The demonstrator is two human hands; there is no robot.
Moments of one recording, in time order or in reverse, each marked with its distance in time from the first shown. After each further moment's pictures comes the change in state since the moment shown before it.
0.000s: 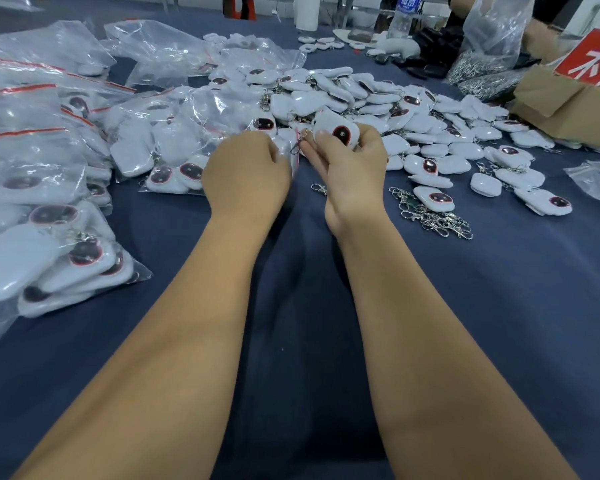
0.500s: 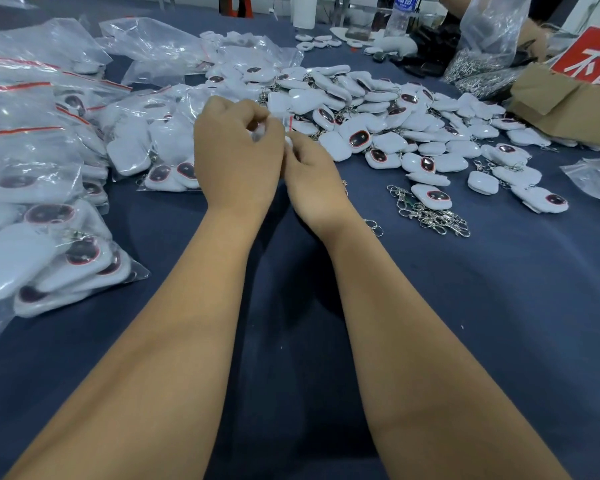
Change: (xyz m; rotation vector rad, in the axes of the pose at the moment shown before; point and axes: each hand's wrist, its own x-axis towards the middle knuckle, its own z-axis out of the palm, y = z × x) left_hand 0.003 0.003 -0.007 -0.442 0.215 -0.058; right_hand -0.009 0.016 0.005 -0.820 -0.341 -0.114
